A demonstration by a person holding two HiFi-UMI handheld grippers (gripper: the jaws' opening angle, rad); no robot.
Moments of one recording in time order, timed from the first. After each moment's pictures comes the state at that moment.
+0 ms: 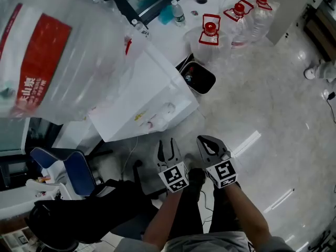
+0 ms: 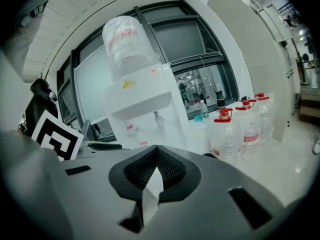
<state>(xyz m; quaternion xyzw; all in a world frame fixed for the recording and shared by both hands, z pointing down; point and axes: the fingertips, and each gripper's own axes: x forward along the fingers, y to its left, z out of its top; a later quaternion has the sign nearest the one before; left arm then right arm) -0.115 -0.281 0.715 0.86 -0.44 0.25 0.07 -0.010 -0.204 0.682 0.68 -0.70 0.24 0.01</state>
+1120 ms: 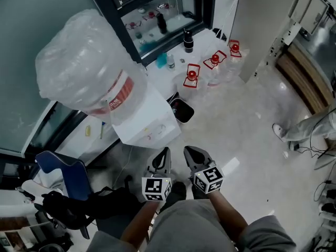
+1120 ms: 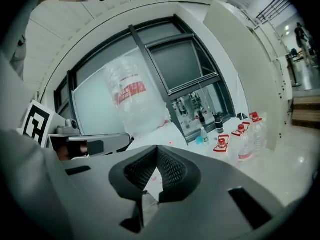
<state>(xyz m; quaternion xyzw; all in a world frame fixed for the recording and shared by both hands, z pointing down) -0.053 -0.210 0.398 0.96 -0.21 0.14 0.08 0.001 -0.165 0.421 0.69 -0.68 0.23 -0.05</state>
